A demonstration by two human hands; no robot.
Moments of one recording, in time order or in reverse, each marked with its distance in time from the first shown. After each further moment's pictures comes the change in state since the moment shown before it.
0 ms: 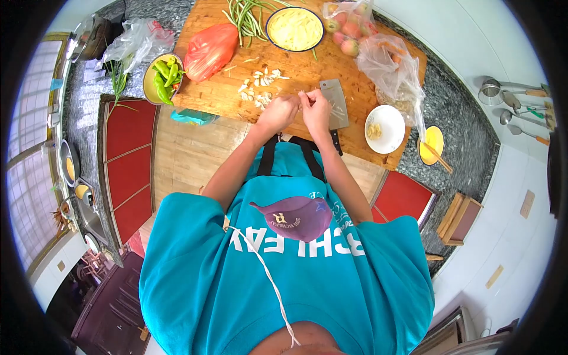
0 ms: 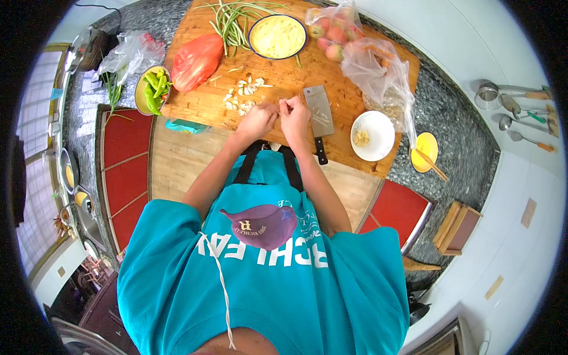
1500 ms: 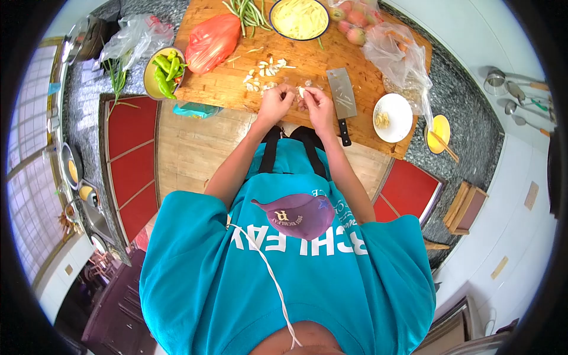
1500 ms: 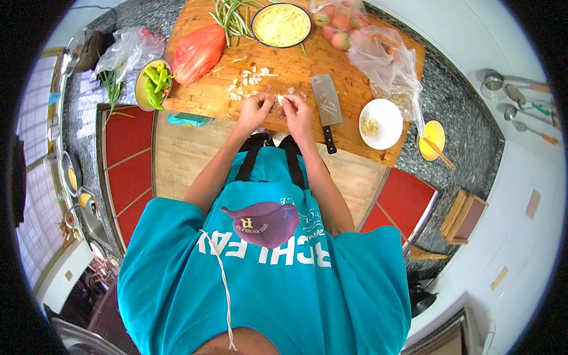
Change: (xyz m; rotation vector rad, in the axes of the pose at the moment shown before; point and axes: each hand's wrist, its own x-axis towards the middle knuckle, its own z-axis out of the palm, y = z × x) left_hand -0.018 -0.024 0.006 -0.560 0.166 -0.404; right_hand -0.029 0.009 0.006 0.522 -0.211 0.229
